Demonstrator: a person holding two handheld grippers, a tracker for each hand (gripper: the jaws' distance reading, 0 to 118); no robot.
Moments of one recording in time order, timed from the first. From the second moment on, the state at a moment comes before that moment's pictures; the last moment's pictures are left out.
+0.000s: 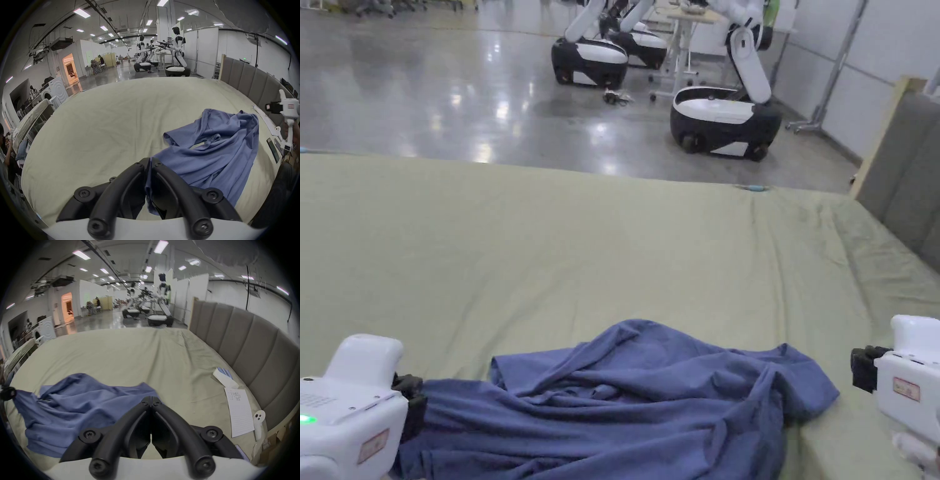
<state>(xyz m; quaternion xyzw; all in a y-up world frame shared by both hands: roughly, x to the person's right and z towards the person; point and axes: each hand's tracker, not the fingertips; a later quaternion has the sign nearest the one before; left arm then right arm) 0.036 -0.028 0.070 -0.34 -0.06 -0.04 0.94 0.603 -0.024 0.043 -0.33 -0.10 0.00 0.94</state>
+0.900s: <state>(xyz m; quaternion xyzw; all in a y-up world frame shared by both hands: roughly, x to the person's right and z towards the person) 0.009 0.004 0.029 -0.30 -0.06 -0.03 0.95 0.605 0.041 -0.004 -0.30 -0.04 0.00 0.95</state>
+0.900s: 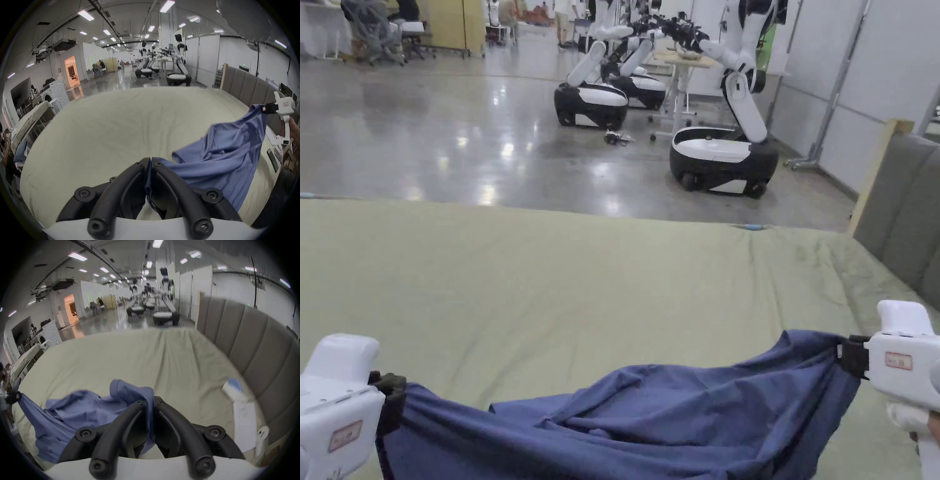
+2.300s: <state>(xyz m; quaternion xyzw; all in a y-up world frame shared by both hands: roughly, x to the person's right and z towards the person) -0.047 0.113 -0.003 -0.18 -0.02 0.07 0.98 0.607 0.125 0.016 -0.17 -0.05 -0.07 0.98</state>
